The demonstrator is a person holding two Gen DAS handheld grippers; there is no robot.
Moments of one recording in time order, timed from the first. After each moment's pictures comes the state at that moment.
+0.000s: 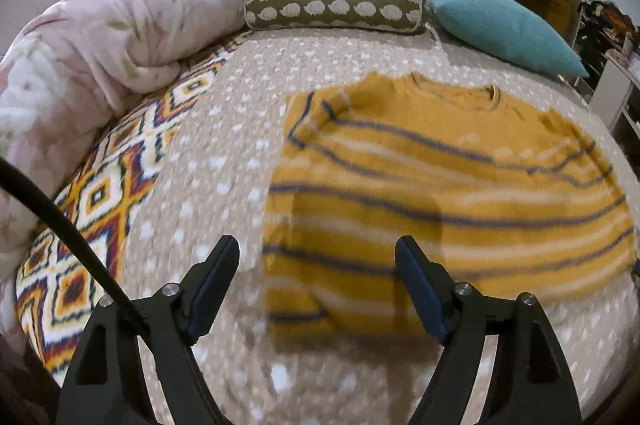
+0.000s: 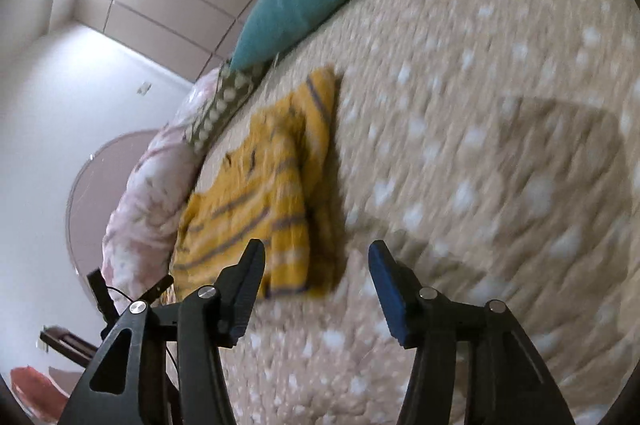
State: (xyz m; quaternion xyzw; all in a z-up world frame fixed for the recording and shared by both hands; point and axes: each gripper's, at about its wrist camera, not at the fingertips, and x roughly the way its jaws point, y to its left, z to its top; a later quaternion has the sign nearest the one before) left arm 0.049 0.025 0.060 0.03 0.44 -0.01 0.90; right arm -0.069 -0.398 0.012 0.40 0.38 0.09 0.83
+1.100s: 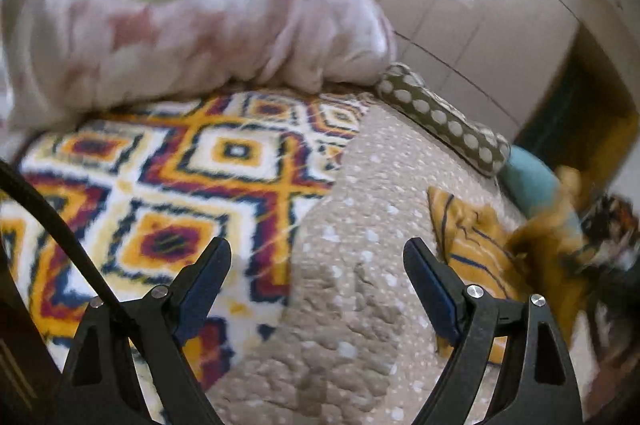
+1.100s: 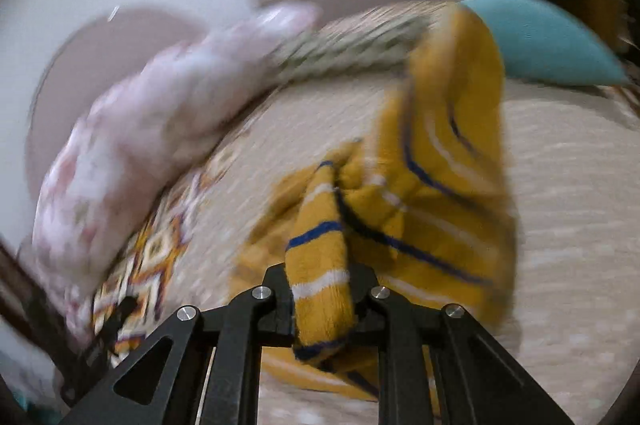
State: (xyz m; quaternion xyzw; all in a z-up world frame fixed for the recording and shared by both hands) left arm -0.008 0.231 0.046 -0.26 0.31 0.06 0.91; right arm 0.083 -0.074 0.102 0.11 0.42 0.15 0.89
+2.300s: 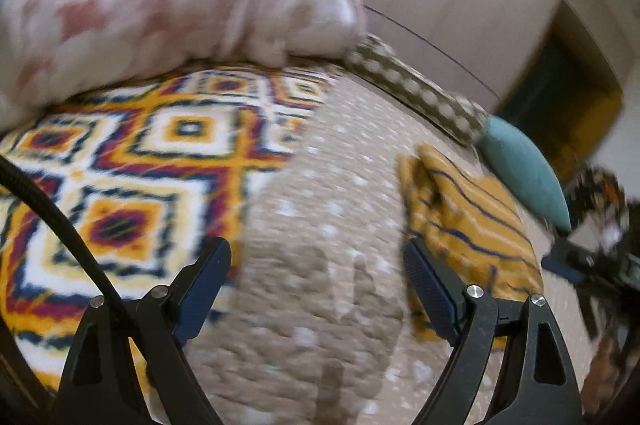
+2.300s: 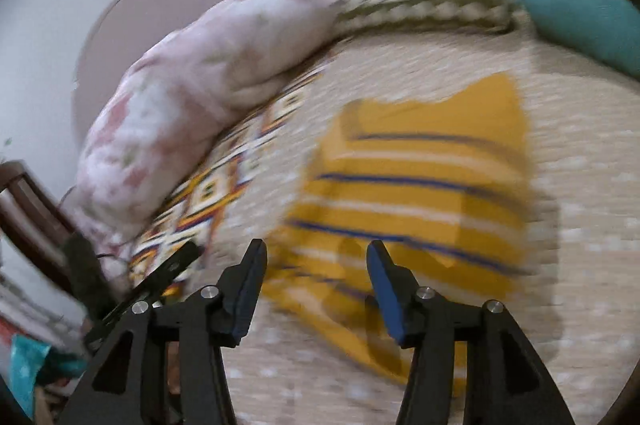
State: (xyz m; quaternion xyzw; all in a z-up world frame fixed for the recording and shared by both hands) left arm 0.009 0.190 0.046 -0.21 0.34 -0.01 0.92; right arm 0.070 -0.079 0.093 0.11 0.44 0.23 0.86
